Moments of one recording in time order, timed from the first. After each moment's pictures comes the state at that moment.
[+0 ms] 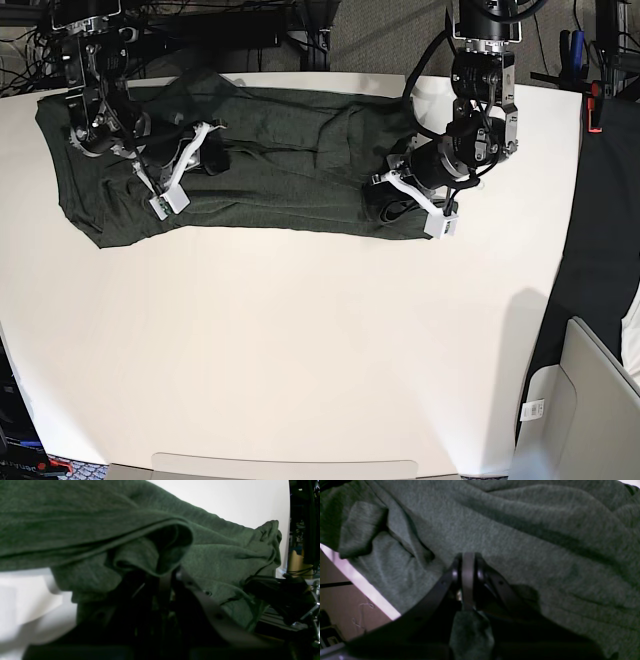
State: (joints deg) left arm 3.9 -5.7 -4.4 87.7 -46.2 -9.3 54.7; right arm -9.8 23.5 -2.6 98.0 45.2 21.7 -54.5
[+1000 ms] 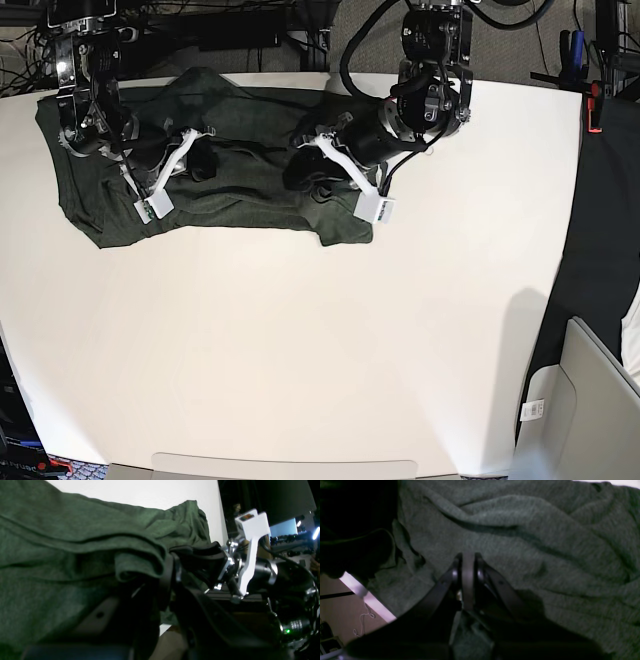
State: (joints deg) left arm 12.1 4.6 5.5 106.0 -45.5 -9.1 55.3; right arm -10.1 23.5 0.5 97.9 44.8 21.5 -54.5
